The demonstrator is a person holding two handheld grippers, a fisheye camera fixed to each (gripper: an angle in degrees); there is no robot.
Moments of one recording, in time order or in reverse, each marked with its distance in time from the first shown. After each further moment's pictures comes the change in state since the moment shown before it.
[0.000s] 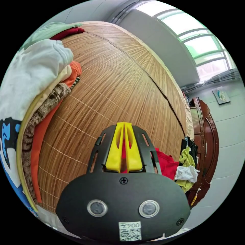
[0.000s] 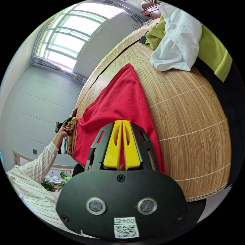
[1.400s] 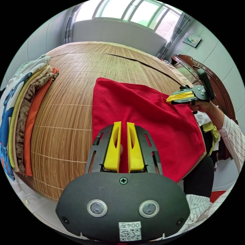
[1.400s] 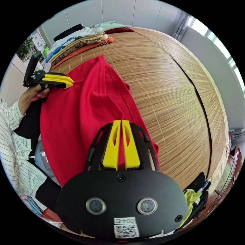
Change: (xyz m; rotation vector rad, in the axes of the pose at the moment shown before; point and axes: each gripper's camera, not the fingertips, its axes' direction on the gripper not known) left arm 0.033 0.269 -0.005 -0.031 -0.159 0.474; right arm -0.348 -0.103 0.335 -0.602 0.389 -1.282
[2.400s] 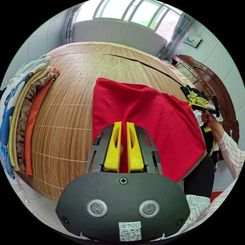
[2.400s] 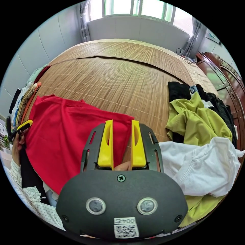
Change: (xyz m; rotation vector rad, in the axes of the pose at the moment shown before) left arm -0.015 0.000 -0.004 0.006 -0.009 -0.004; right arm 0.099 0.216 -0.038 0.139 0.177 0.804
